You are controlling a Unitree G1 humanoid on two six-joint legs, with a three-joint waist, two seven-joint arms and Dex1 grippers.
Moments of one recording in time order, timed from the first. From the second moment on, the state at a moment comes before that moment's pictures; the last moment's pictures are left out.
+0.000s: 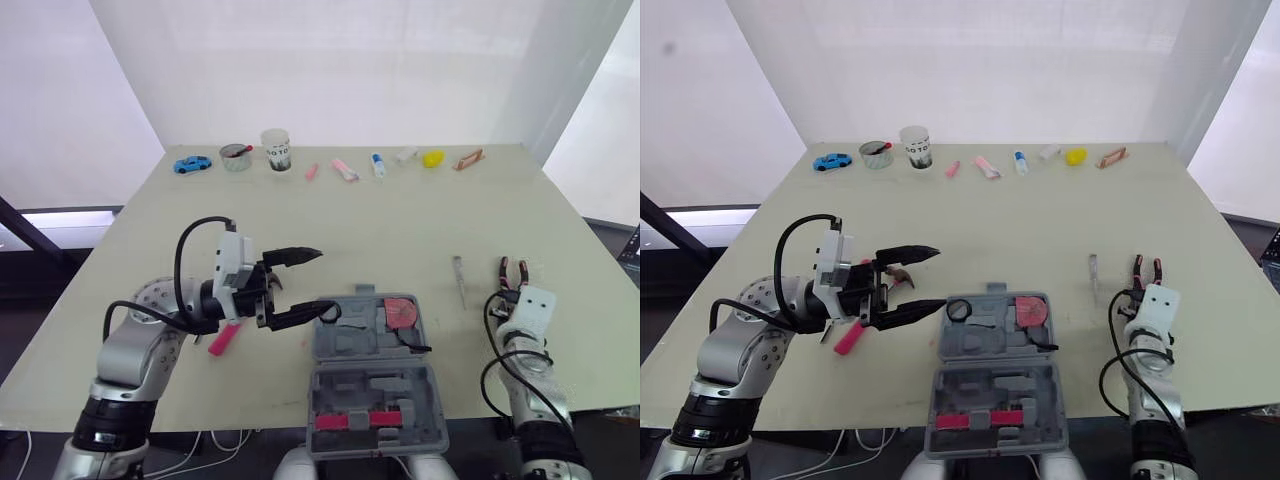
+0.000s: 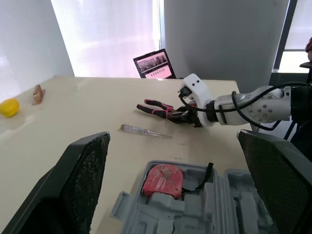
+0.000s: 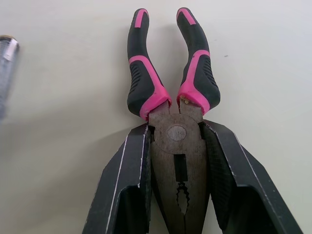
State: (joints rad) left arm -0.27 0.66 0.09 -0.26 -0.59 0.30 -1.16; right arm -0.18 -0.15 -0.29 0.25 0.13 0.15 -0.13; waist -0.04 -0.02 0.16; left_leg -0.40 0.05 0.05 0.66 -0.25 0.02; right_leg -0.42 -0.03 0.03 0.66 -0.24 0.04
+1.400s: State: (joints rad) left arm -0.23 0.95 0.15 -0.07 -0.68 0.16 -1.55; right arm -0.29 -0.75 0.18 -0.27 0.31 0.45 0.95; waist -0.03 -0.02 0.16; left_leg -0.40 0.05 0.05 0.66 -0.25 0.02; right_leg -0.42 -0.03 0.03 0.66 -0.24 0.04
